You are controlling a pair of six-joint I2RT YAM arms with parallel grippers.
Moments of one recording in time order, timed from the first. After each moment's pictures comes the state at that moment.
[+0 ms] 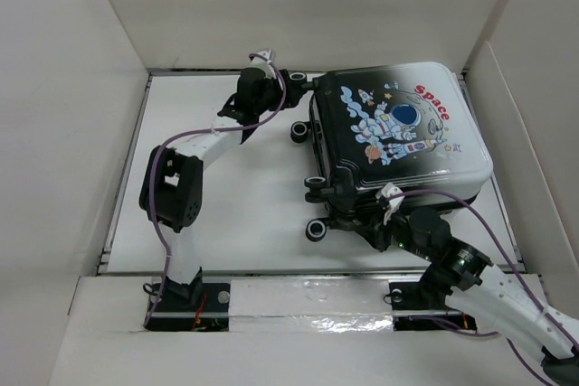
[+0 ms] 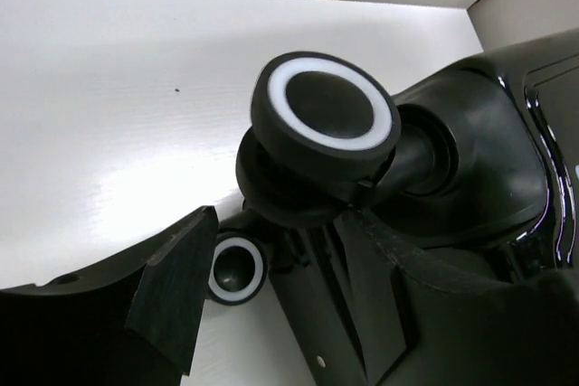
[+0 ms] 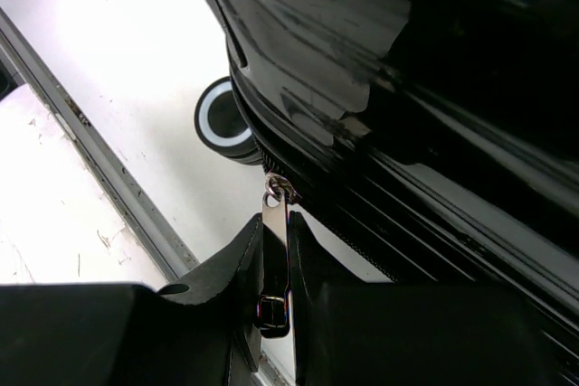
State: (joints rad) left arm -0.41 1.88 1.41 0.17 0.14 -0.52; right arm 0.82 0.36 0.30 -0.30 -0.10 0.19
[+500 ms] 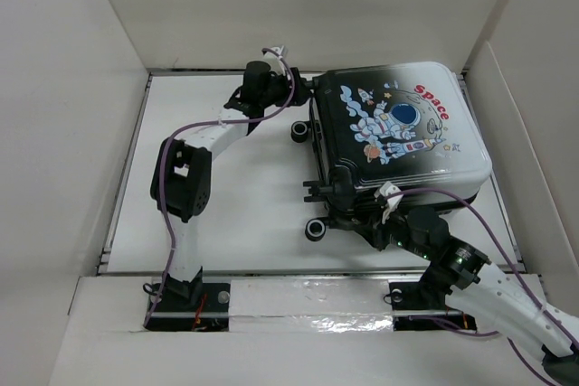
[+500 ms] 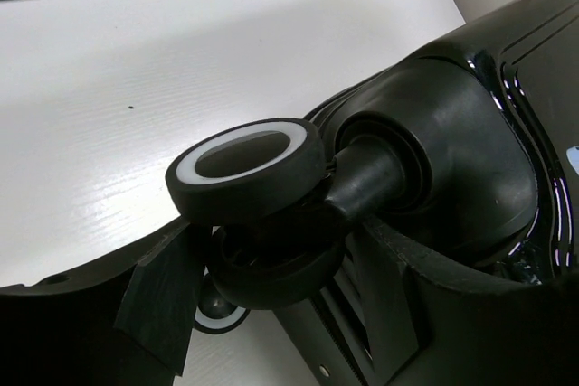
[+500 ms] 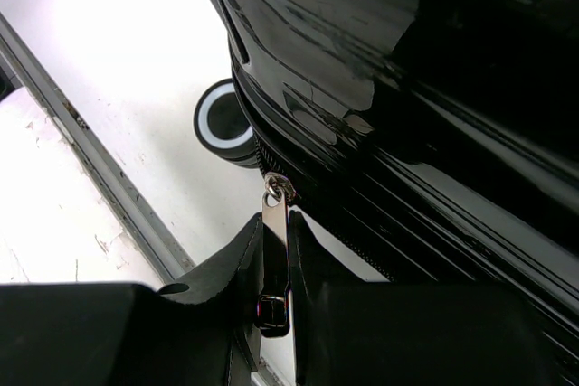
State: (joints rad) left arm -0.41 2.01 1.56 0.12 0.28 -0.43; right arm 0.82 0.39 0.30 -0.27 -0.10 0.19
